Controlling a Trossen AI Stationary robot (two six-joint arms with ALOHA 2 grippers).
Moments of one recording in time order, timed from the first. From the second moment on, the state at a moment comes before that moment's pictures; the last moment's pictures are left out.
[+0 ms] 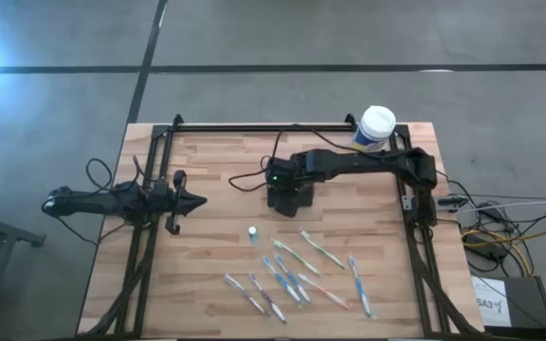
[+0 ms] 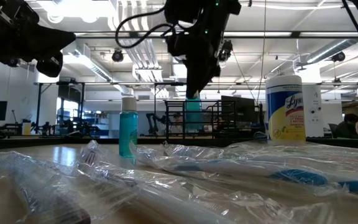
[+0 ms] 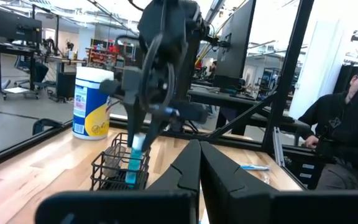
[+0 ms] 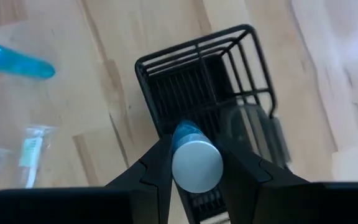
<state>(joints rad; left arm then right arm) -0.10 0.01 0.01 0.13 -0.13 -0.17 -0.10 1.97 1.68 -0.94 0.10 0.20</state>
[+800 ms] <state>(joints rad) -0.10 0.01 0.01 0.12 -0.13 -0.18 -0.11 2.02 1.67 -0.90 0.09 0.21</state>
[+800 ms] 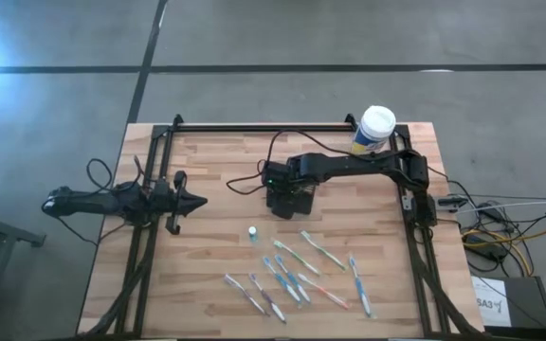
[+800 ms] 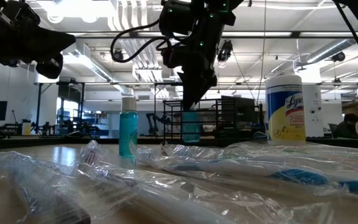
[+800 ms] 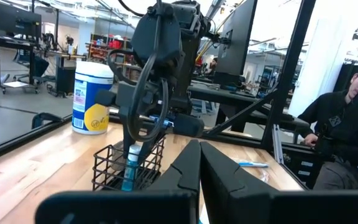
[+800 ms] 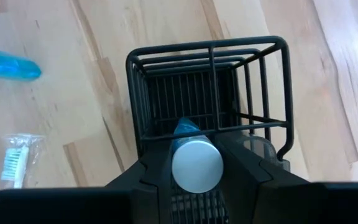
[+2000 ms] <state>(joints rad) -0.10 0.01 0.01 0.12 -0.13 -0.18 -0.11 1.95 1.68 -0.95 0.08 0.10</state>
